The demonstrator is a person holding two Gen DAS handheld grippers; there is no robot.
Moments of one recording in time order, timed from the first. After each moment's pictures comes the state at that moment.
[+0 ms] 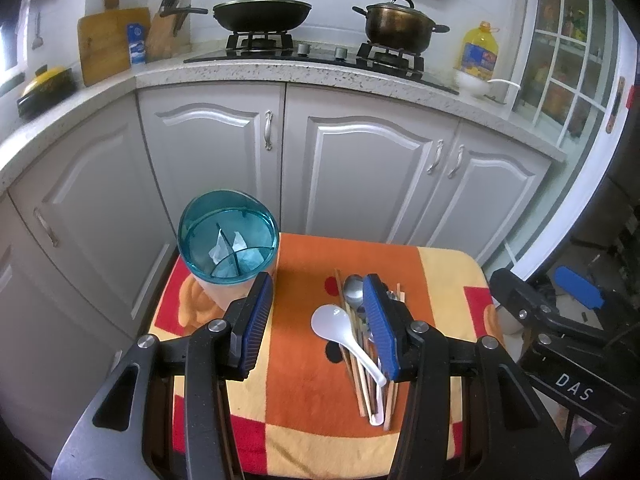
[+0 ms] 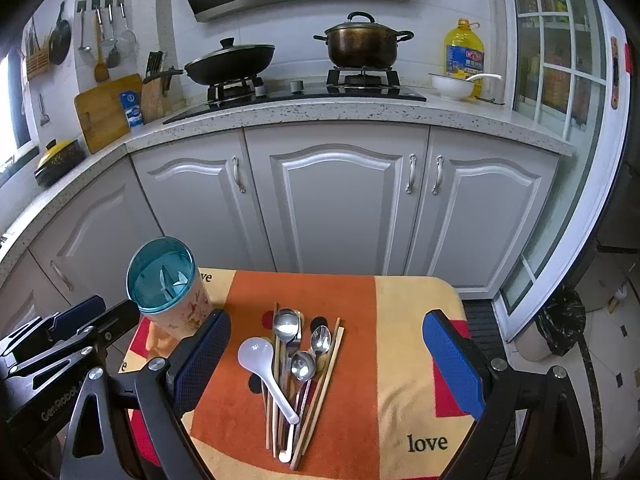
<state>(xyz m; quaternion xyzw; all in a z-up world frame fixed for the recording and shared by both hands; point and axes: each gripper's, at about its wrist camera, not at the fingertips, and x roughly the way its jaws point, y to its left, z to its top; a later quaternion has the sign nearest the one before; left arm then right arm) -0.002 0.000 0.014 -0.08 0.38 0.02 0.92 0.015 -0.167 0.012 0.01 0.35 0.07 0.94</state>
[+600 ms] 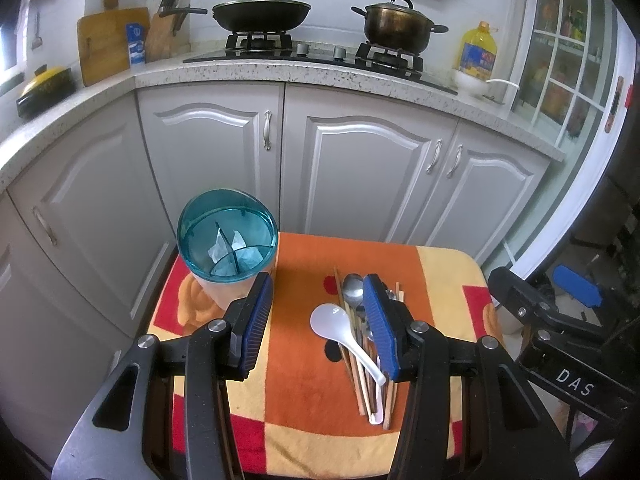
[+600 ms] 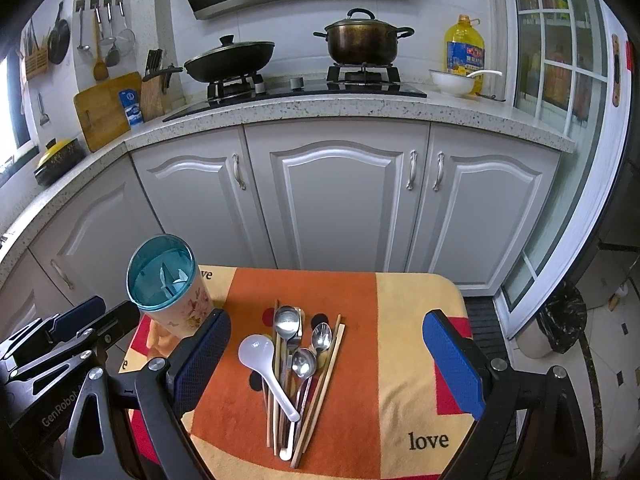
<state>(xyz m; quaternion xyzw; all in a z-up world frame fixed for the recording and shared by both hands) -0.004 -0.002 0.009 -0.06 0.37 0.02 0.93 0.015 -0.166 0.011 0.01 0.35 0.07 0.93</state>
